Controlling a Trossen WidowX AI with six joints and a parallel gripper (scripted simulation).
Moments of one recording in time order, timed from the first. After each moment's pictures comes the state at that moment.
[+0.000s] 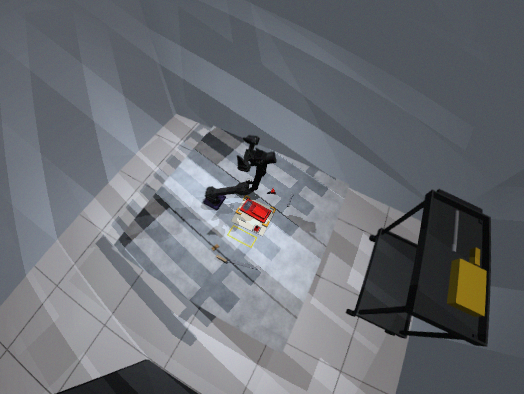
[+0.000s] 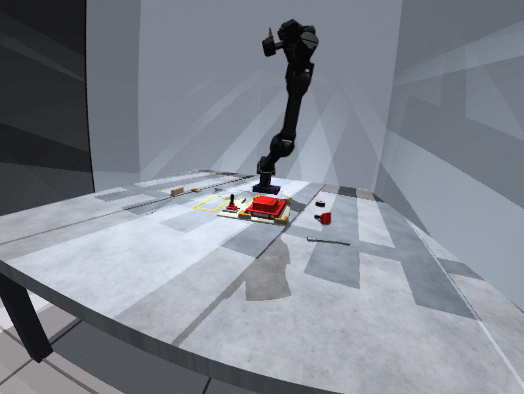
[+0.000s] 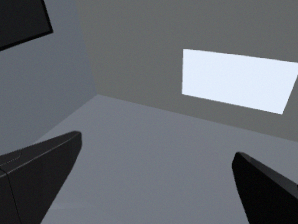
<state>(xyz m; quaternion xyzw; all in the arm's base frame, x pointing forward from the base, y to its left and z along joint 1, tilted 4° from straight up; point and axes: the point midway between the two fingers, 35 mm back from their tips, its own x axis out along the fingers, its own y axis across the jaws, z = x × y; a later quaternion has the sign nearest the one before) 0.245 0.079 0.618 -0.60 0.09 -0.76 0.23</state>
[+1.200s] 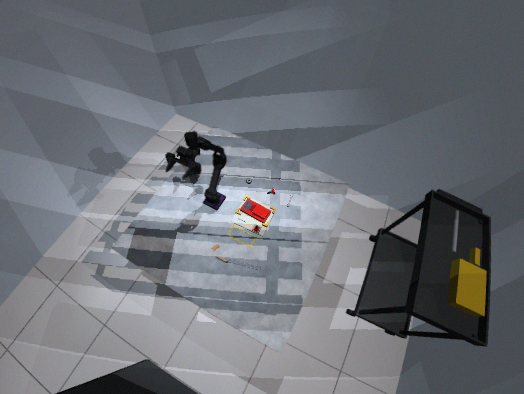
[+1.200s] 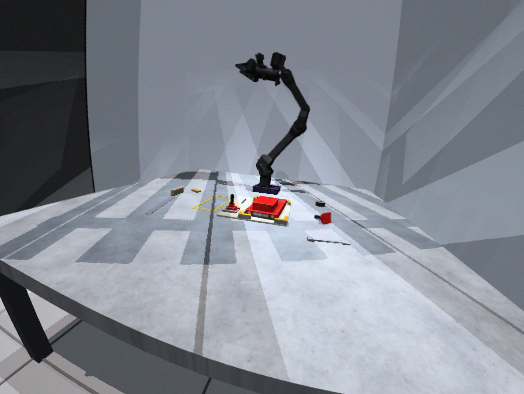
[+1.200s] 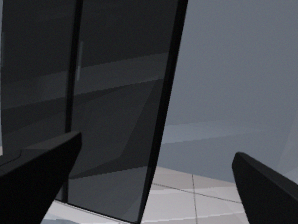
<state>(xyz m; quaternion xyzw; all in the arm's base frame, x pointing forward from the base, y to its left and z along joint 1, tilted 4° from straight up) 0.037 -0.166 0.572 -0.08 -0.01 -0.62 0.78</state>
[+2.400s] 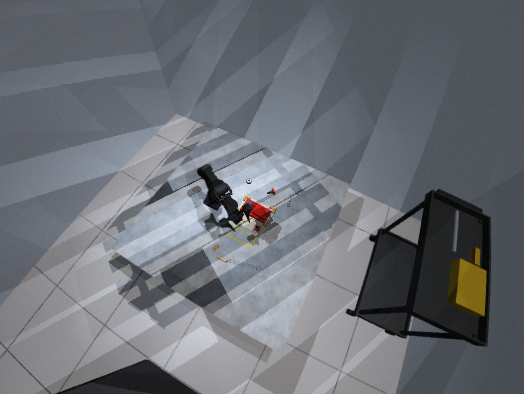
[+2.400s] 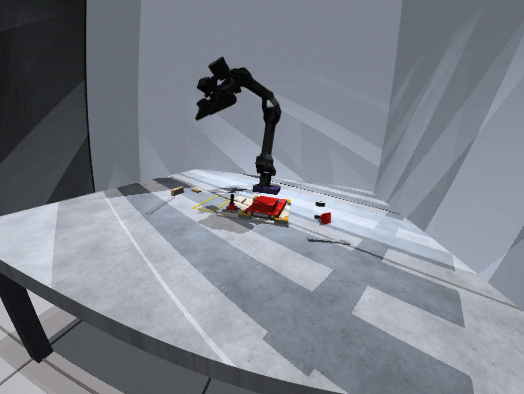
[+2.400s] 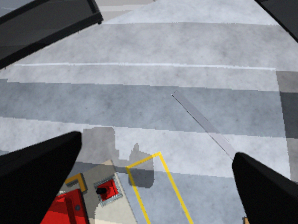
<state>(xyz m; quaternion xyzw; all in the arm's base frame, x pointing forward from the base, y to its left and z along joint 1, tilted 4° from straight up) 0.351 -0.132 0.298 0.16 0.40 -0.17 0.89</state>
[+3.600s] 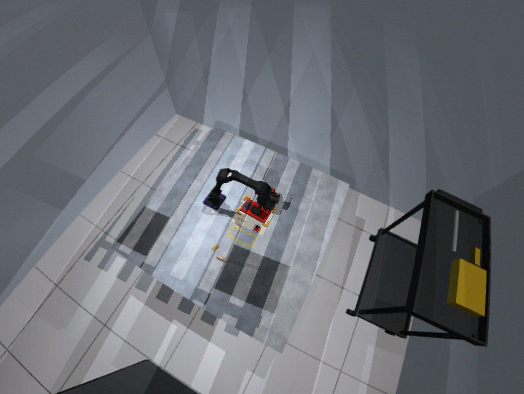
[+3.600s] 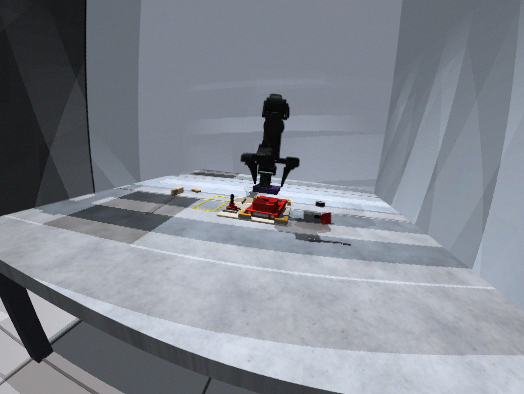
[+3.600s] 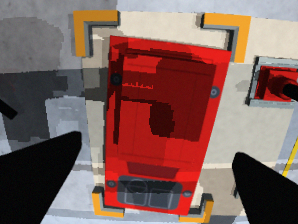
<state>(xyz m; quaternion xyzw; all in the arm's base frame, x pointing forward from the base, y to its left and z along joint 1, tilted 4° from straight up) 0.335 0.113 0.097 -0.01 0.72 0.03 0.69</state>
